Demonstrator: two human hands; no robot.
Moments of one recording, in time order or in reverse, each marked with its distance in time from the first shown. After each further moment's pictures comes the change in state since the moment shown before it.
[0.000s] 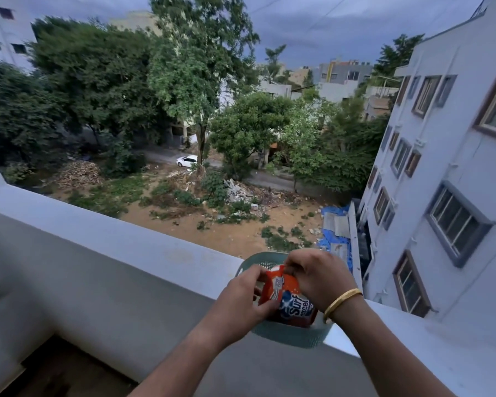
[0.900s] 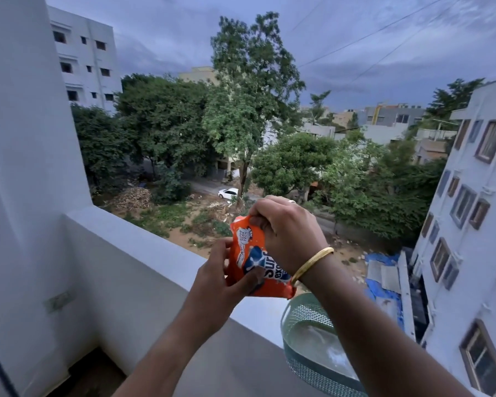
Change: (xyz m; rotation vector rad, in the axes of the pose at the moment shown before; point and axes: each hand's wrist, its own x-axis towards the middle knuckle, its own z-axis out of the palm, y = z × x) left_hand -0.053 0.037 -0.145 -0.307 0.462 0.055; right_hand 0.094 -0.165 -0.087 0.232 0.345 -0.425
